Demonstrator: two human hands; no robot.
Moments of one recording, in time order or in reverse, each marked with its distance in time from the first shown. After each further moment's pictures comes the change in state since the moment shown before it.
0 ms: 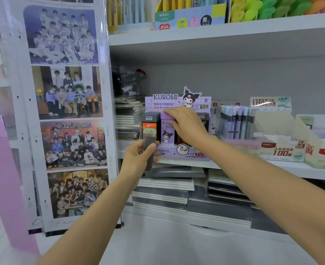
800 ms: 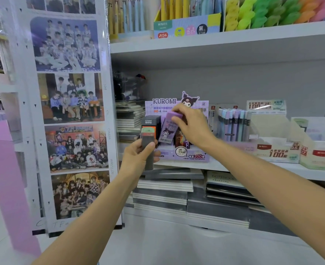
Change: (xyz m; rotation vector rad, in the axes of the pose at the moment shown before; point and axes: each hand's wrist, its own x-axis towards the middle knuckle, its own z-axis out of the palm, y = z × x) left_hand -0.004 0.010 0.000 -0.022 0.015 0.013; right_hand -0.013 -0.004 -0.025 0.306 0.112 0.112
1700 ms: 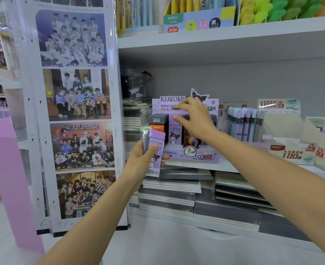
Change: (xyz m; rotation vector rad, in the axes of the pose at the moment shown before) left_hand 0.001 -0.003 -0.014 -0.055 -0.131 -0.027; right_hand 0.026 0.013 0.019 -0.132 -0.008 -0.021
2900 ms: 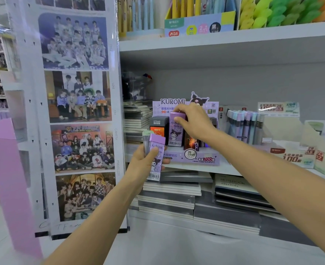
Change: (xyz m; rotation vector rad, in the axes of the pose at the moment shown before) left_hand 0.003 -0.008 0.000 0.036 0.049 -0.050; right_hand 0.003 -0.017 -0.010 -0.035 -0.126 0.087
